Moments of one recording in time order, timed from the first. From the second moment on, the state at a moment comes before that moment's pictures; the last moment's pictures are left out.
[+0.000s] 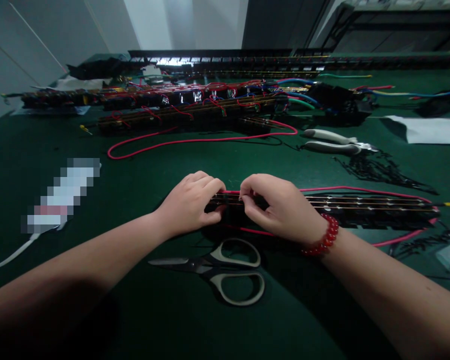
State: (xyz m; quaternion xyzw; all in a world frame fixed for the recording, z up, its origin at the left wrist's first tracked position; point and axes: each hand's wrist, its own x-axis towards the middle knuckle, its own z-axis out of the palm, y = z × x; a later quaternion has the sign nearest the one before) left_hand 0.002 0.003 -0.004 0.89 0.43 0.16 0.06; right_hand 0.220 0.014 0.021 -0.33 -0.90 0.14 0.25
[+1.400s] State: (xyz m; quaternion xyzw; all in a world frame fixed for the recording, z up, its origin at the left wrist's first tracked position) left_hand 0.003 0.002 -0.003 0.86 0.43 0.22 0.14; right_hand 0.218 0.018 0.005 -0.30 -0.89 0.15 0.31
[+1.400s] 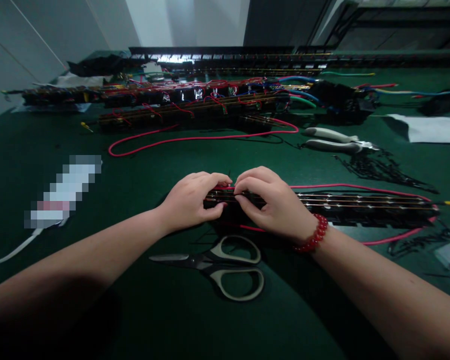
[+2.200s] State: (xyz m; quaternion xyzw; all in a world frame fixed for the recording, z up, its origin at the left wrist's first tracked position) left_hand 0.001 0.001 0.000 0.83 0.44 0.26 0.22; right_hand 0.216 0.017 0.003 -0.36 -0.87 0.16 0.29
